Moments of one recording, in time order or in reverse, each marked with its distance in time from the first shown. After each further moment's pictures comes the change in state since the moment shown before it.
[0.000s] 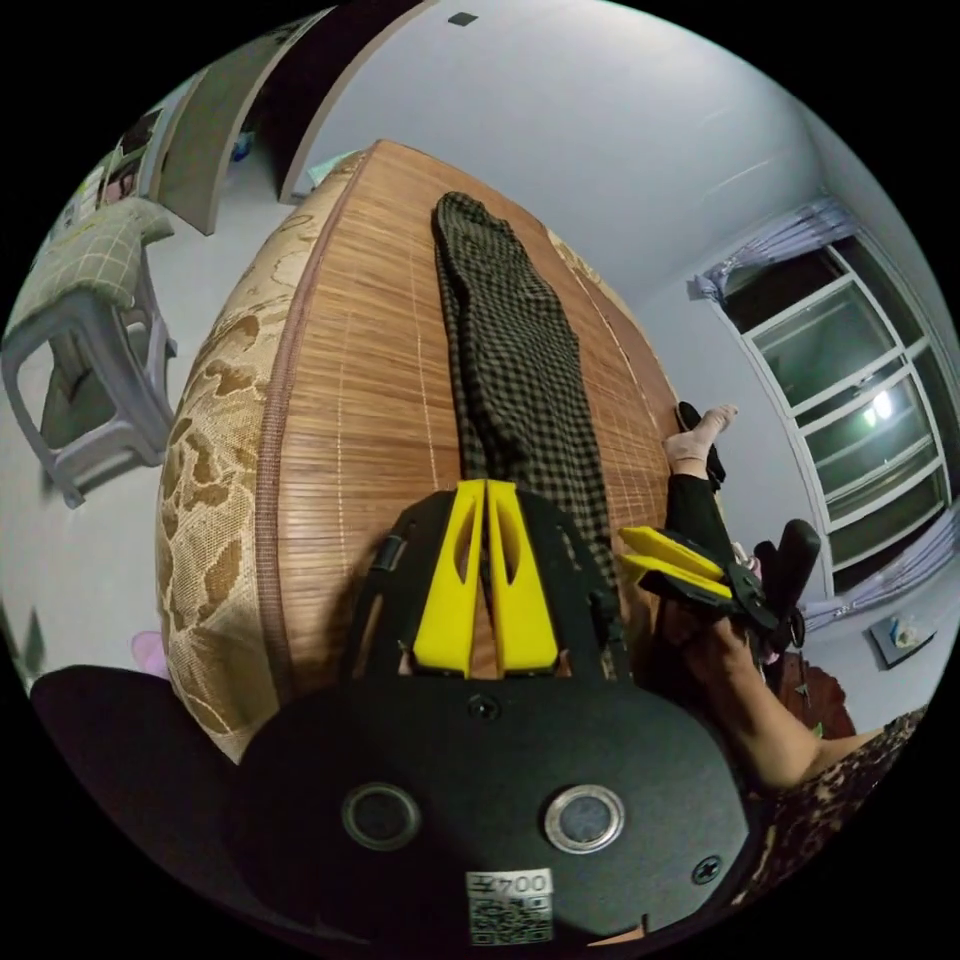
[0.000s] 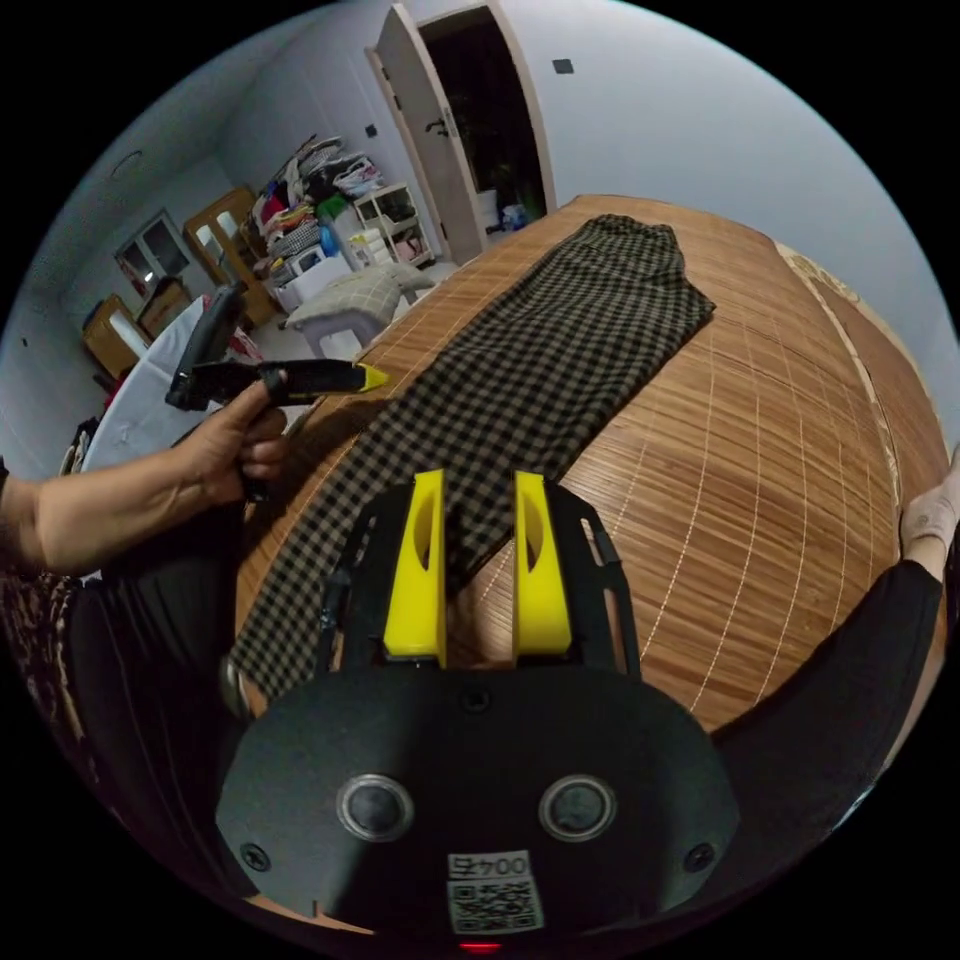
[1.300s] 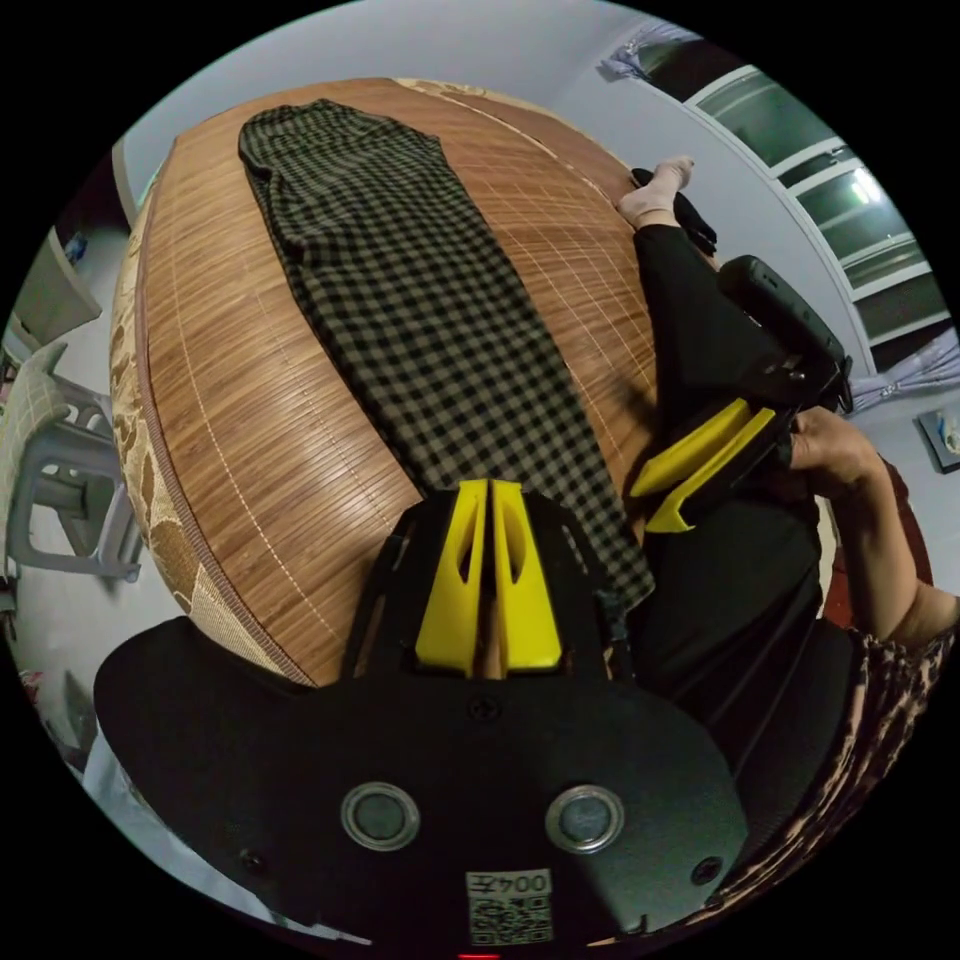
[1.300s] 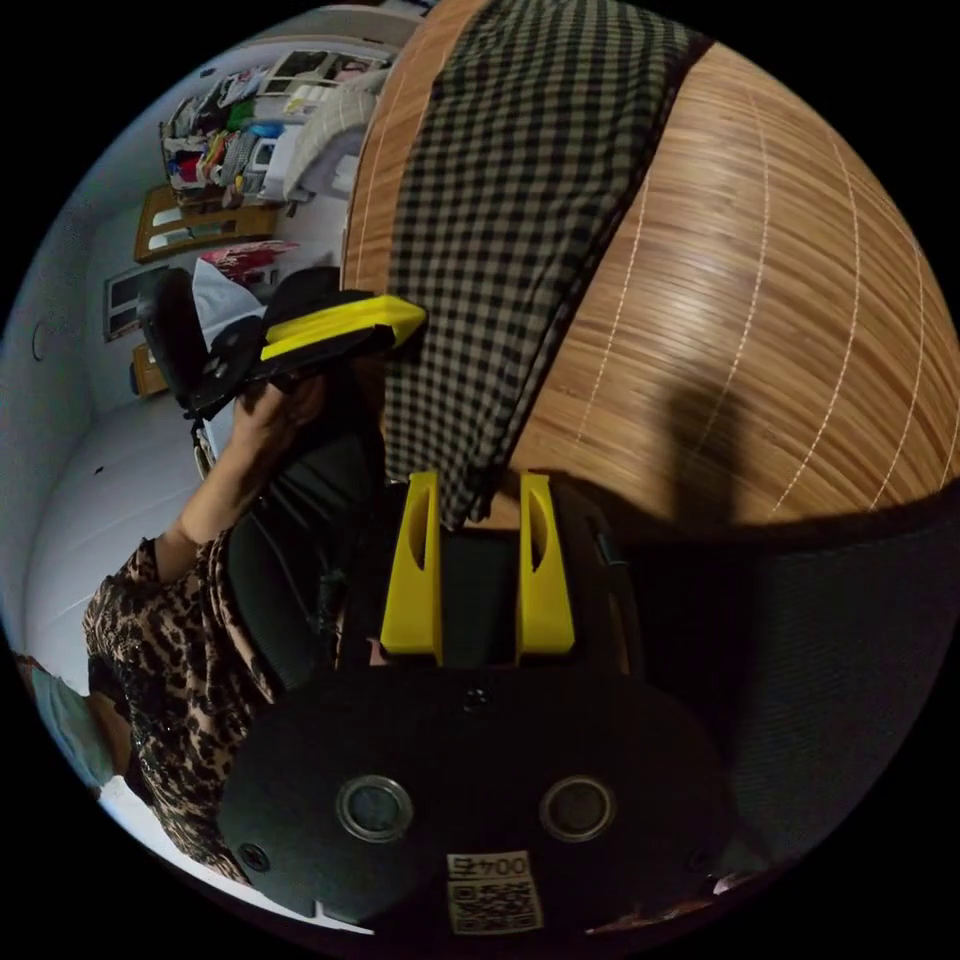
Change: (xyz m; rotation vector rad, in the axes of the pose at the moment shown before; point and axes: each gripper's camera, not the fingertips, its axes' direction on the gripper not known) left arm 0.095 0.107 0.044 -0.482 -0.137 0.377; right arm 0.089 0.061 0.023 -0.747 -0.471 0.302
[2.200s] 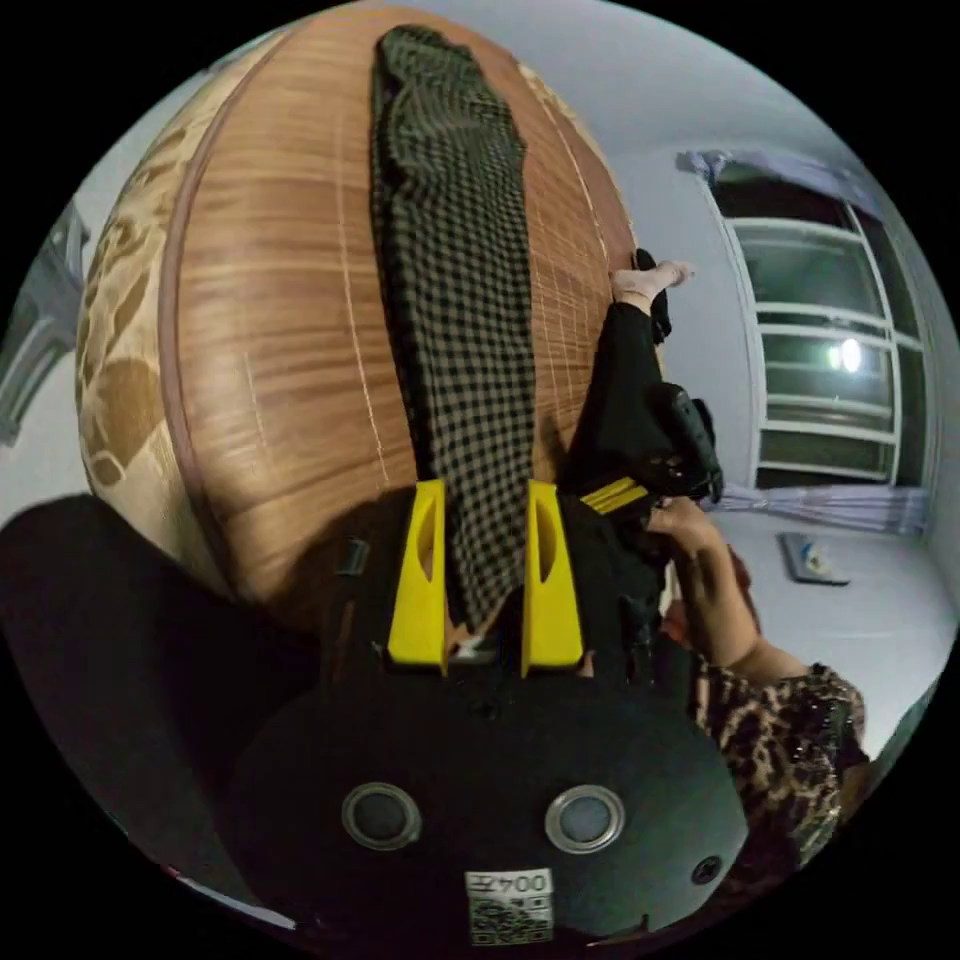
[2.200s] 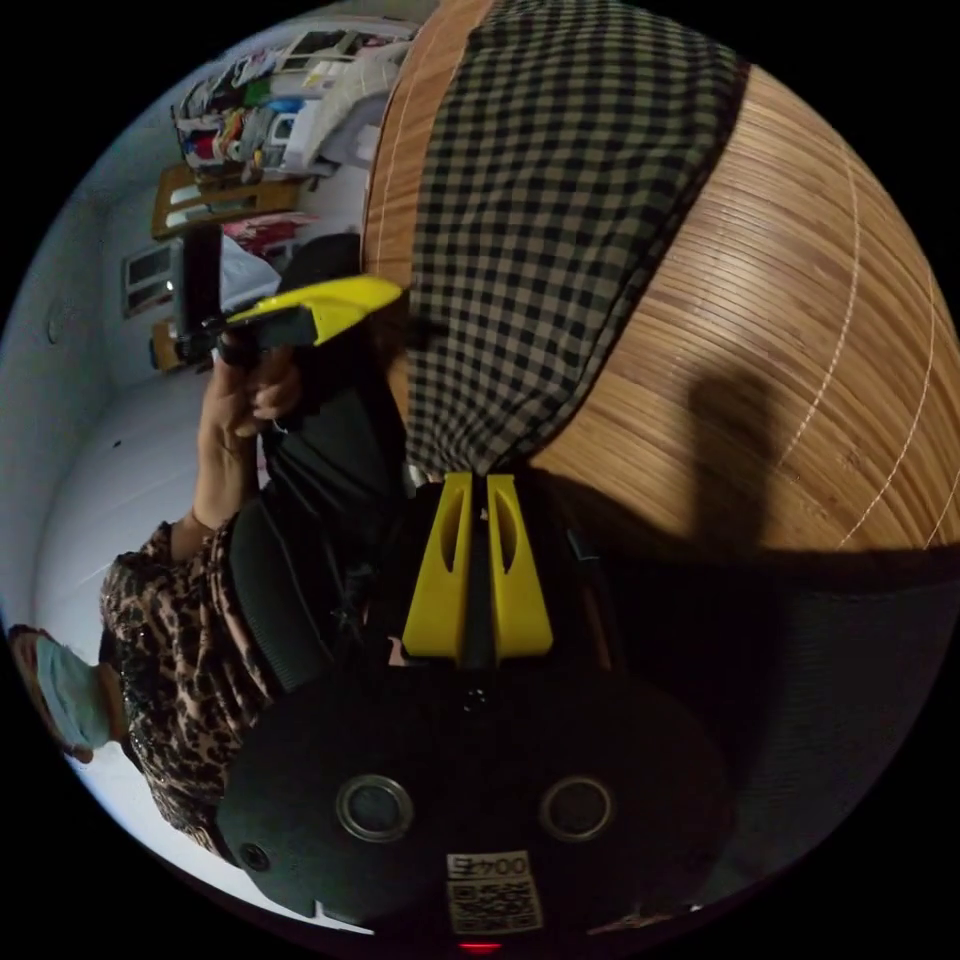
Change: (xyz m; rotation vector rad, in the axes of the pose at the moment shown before) left arm -0.099 -0.001 0.006 -0.029 0.474 -0.319; right arm 0.018 -0.016 0.015 -0.063 -0.073 -0.050
